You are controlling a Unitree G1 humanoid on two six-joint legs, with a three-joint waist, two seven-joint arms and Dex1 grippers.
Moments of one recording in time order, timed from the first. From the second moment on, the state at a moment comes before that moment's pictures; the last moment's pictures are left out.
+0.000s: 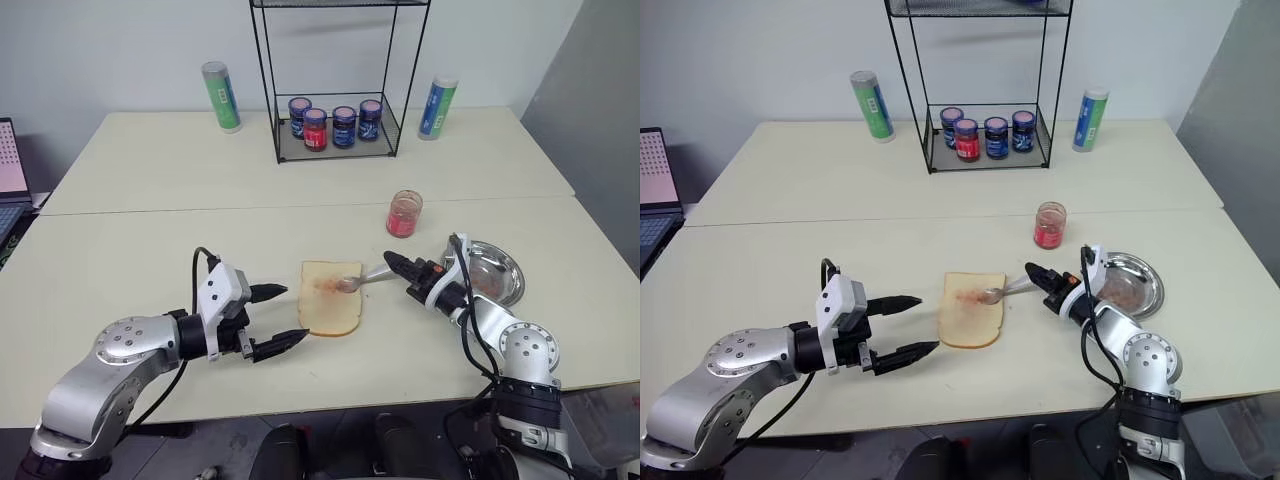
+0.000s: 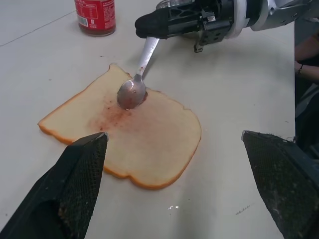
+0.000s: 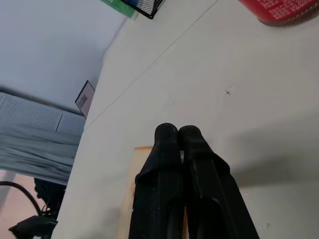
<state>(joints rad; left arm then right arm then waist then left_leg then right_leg) 0.02 0.76 0.10 -0.53 -0.57 0.58 -0.88 -0.34 -0.07 -0.32 -0.09 1.02 1.06 0.12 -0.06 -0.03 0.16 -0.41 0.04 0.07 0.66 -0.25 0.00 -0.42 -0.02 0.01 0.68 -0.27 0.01</state>
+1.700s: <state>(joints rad) -0.45 0.68 -0.08 -0.46 -0.55 0.62 -0.90 -0.41 -0.44 -0.50 -0.22 1.49 1.10 -0.10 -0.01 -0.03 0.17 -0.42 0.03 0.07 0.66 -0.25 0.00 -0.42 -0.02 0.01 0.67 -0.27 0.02</state>
